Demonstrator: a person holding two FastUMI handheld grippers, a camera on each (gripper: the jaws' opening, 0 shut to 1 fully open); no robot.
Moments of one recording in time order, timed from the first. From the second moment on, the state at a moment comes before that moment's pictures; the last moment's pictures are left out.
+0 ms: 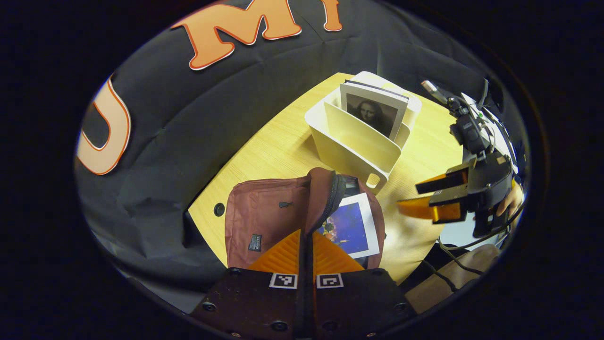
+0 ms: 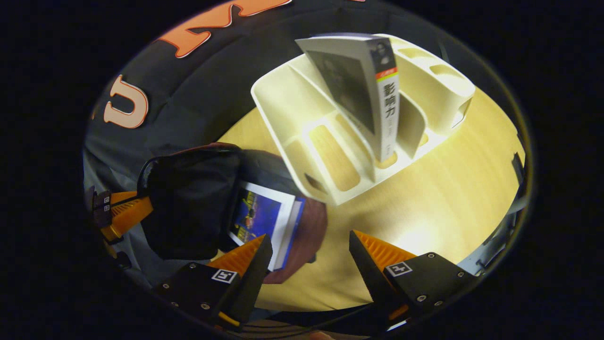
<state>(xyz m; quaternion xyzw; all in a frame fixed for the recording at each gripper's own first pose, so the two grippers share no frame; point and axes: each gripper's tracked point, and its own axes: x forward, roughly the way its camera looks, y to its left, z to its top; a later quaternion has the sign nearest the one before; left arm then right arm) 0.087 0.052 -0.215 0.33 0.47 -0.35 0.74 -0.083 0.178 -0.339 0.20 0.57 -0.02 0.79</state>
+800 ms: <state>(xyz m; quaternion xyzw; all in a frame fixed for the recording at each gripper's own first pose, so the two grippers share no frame) 0.089 0.057 -0.232 0.33 0.48 -0.35 0.73 0.027 0.063 -0.204 -0.08 0.54 0.00 0.84</state>
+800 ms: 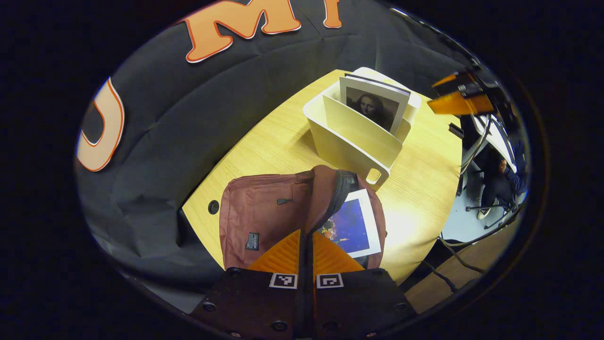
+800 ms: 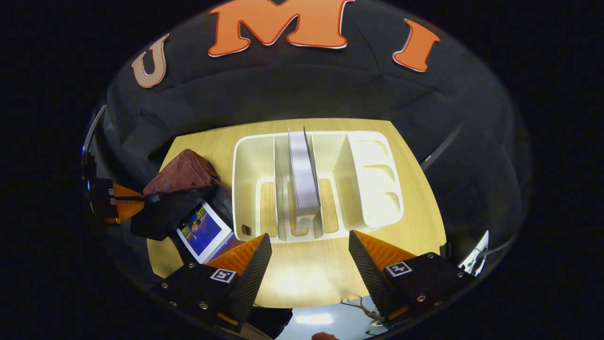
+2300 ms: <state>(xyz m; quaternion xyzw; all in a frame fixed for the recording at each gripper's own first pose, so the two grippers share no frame) 0.088 0.065 -0.240 0.32 0.50 -0.33 0.73 0.113 0.089 -0.301 -0.09 0.68 0.04 0.72</state>
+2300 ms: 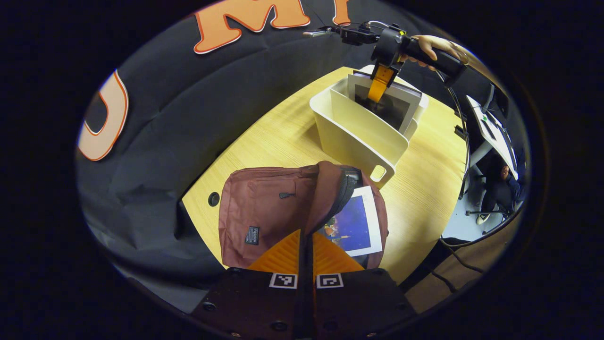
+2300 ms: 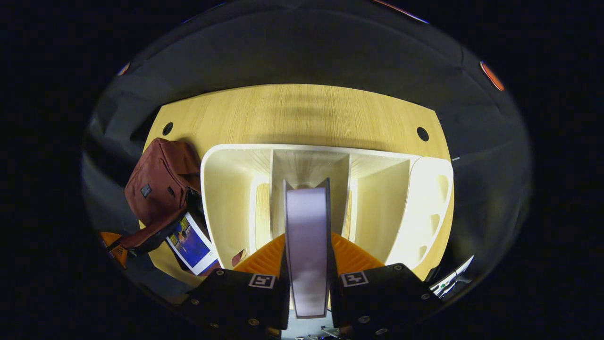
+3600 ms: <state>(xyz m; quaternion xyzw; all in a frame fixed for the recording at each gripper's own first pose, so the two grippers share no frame) 0.085 0.067 -0.239 0.34 0.49 -0.33 0.73 -0.056 0.113 -0.111 0.19 0.53 0.07 0.83</state>
